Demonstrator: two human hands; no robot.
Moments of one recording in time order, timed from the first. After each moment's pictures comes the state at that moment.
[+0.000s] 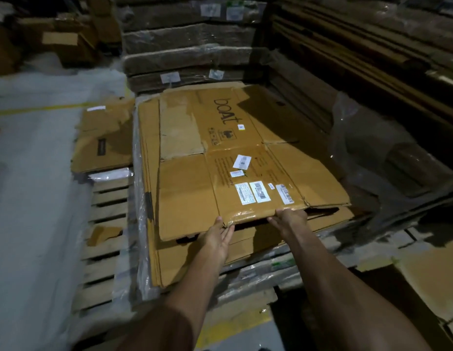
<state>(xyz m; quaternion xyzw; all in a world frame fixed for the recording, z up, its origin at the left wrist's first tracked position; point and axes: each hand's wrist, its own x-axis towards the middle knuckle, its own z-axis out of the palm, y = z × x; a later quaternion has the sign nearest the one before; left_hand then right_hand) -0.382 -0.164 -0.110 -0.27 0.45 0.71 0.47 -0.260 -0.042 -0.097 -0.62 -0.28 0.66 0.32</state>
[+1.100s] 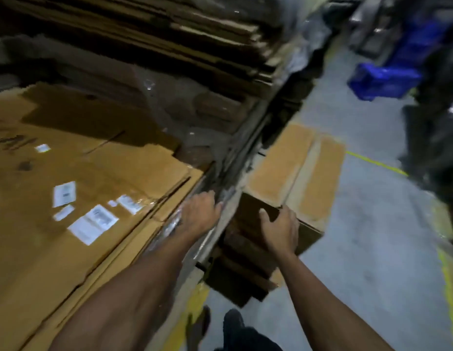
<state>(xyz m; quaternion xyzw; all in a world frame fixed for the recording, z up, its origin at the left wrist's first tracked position) -0.151 -0.039 -0.115 0.79 0.58 0.08 0.20 0.034 -0.120 -0.127 -0.86 -0.38 0.23 0.26</state>
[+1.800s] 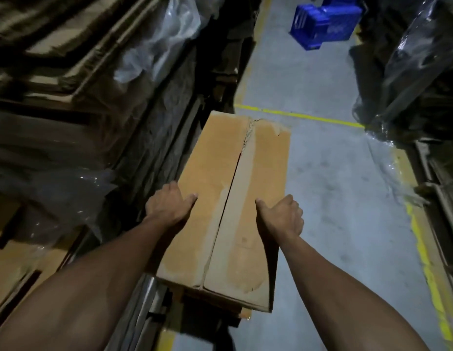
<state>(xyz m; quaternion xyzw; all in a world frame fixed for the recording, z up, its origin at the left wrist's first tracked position) 0.124 0.177 -0.199 0.78 0.60 -0.07 0.15 0.333 0.041 -0.218 -0.94 -0.21 0.21 0.17</state>
